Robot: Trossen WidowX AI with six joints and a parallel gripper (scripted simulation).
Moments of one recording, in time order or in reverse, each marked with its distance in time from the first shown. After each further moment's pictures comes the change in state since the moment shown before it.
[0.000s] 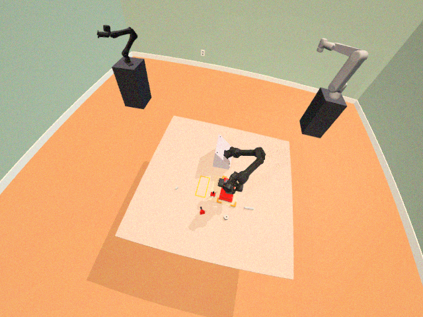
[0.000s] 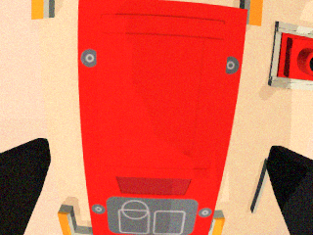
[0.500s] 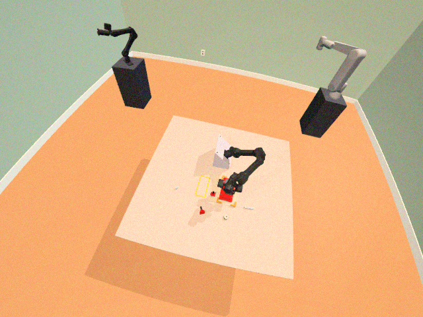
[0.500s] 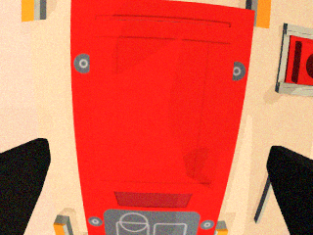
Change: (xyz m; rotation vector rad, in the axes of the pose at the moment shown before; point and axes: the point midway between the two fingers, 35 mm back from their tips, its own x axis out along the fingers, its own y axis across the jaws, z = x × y) arm 0.014 0.000 0.001 0.000 0.000 0.000
